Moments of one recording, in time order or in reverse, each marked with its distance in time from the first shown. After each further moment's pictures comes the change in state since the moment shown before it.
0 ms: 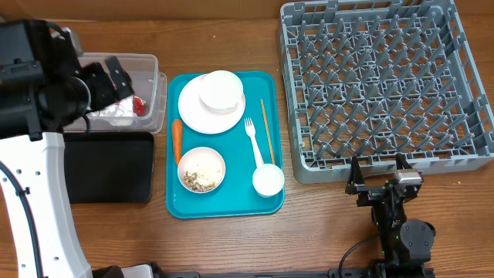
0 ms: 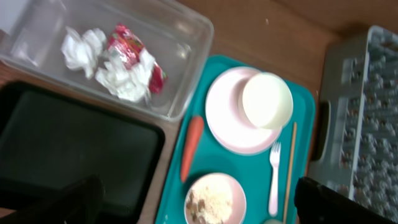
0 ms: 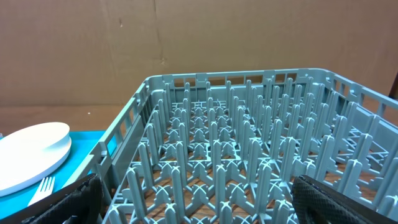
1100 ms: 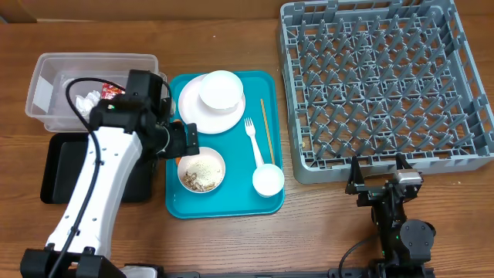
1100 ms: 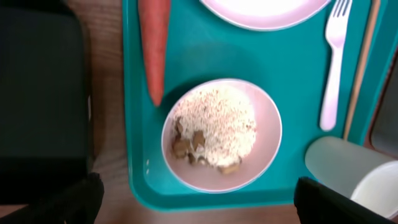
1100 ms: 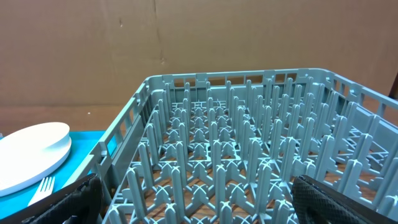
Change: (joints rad) left arm -0.307 0.003 -0.588 0.205 -0.051 -0.012; right arm 0.000 0.000 0.000 0.000 0.000 0.000
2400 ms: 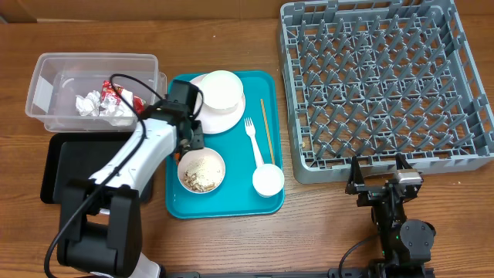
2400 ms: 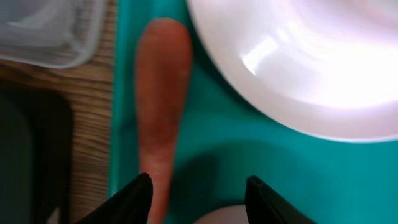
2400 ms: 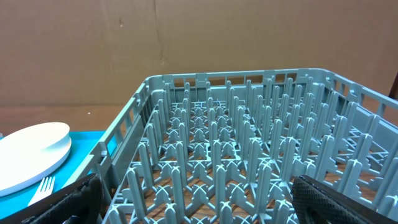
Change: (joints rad) left arm -0.079 0.235 -0.154 0.435 -0.240 -0.115; right arm 0.000 0.000 0.000 0.000 0.000 0.000
